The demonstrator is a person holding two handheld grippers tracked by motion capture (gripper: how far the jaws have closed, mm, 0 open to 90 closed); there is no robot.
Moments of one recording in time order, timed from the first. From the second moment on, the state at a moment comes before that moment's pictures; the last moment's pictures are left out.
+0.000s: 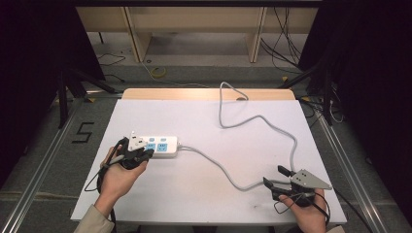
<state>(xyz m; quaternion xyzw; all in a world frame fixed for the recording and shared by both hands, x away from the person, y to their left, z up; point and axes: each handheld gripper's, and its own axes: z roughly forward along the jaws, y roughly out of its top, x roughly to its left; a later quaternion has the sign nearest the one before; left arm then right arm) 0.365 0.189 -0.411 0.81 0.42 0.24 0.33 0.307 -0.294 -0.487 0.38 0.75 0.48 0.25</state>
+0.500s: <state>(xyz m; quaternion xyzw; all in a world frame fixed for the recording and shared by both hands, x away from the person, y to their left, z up) 0.371 0.185 -0.407 0.81 0.42 0.23 0.33 0.307 -0.294 -0.487 0.38 0.75 0.47 0.25</state>
